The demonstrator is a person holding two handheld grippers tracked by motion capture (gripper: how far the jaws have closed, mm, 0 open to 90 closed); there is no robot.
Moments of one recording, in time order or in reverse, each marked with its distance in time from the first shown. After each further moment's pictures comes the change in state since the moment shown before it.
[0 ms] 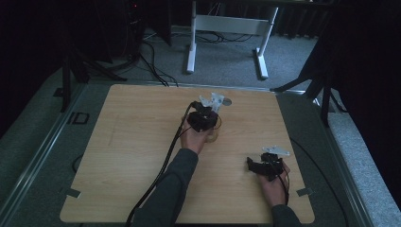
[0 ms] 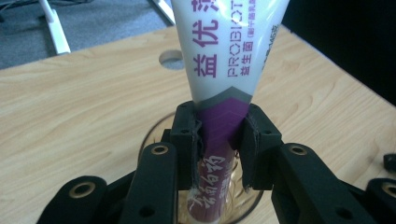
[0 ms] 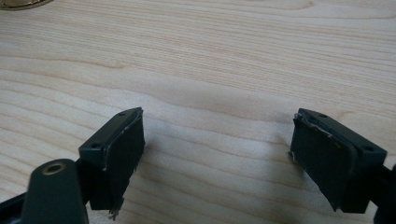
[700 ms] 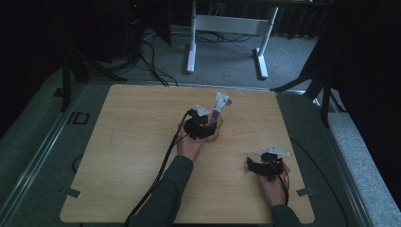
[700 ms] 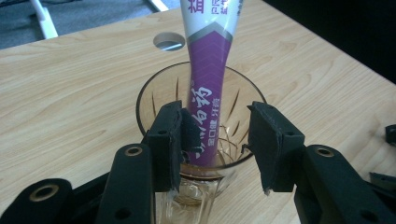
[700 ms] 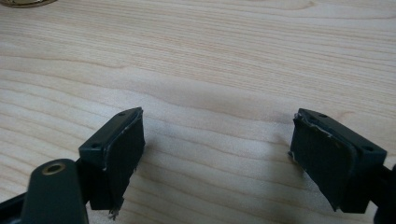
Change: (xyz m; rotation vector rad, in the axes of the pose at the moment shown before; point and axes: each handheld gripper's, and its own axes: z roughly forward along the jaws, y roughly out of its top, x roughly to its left) left arm 0.003 -0.027 -0.004 -0.025 -0.031 0.012; right arm 0.000 0.000 0.000 0.001 0.001 0.000
